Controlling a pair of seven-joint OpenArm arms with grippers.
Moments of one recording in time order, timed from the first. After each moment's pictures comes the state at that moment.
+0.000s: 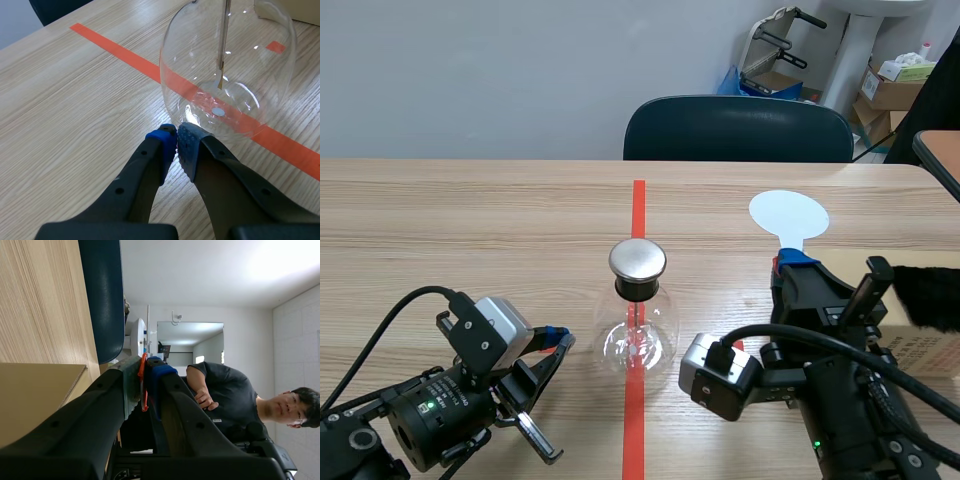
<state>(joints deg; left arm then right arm) 3.2 -29.4 42.4 66.6 -8.2 -2.0 -31.5 -30.9 7.8 -11.0 91.9 -91.3 -32.7 -4.0</state>
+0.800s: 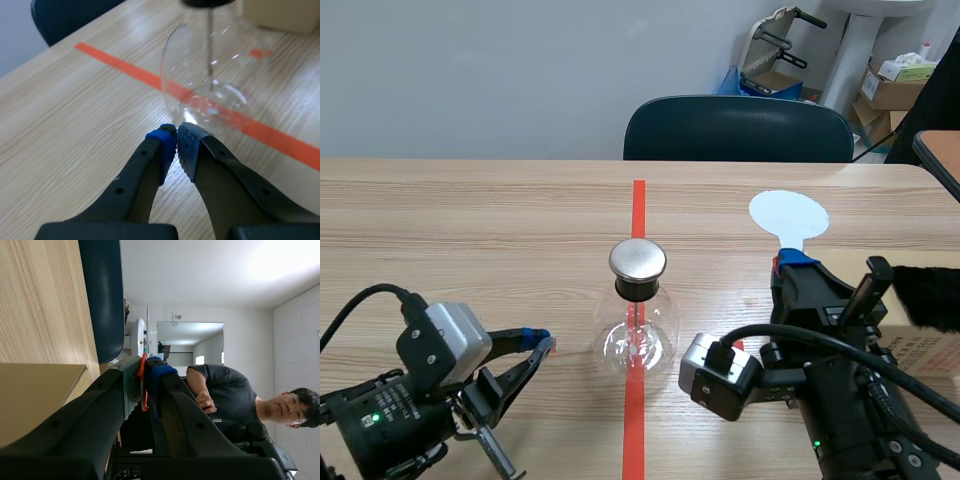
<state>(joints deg) 8.9 -39.0 42.4 77.7 -8.5 -2.3 -34.9 -30.9 7.8 -11.0 91.9 -91.3 -32.7 -4.0</state>
